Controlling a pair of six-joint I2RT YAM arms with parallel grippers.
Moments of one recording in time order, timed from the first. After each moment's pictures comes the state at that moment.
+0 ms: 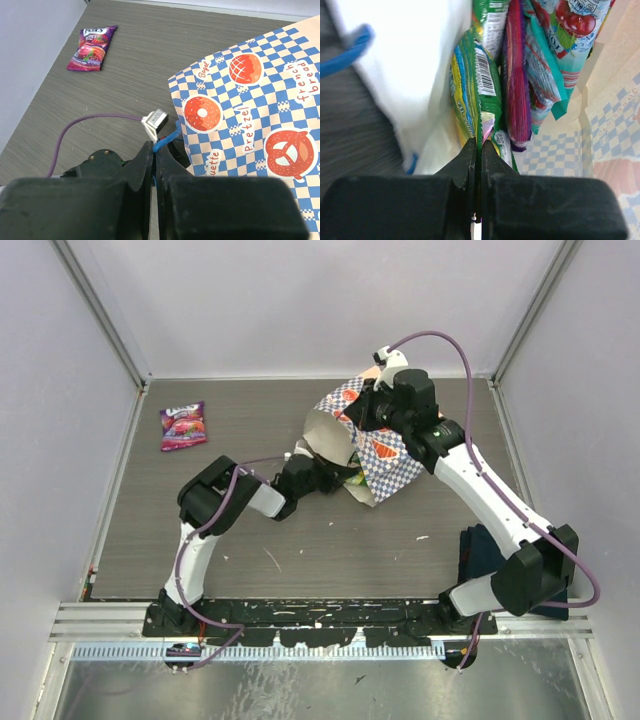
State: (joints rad) left arm -0.69 2.20 1.04 0.90 0.14 -1.50; right arm 0.45 1.41 1.35 -0.27 -0.16 0.32
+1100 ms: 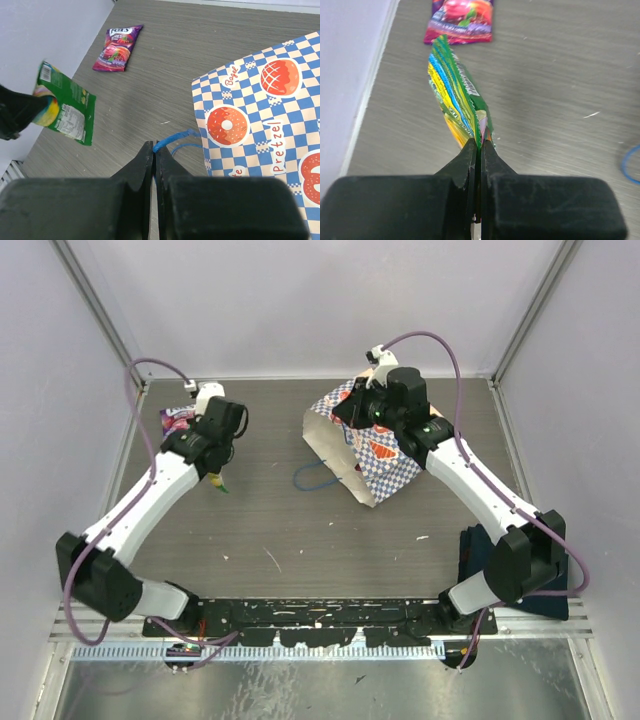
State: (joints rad) left arm -0.46 1.33 1.27 -0.70 -0.69 -0.39; right arm 0.45 1.48 1.35 -0.17 -0.27 0.39
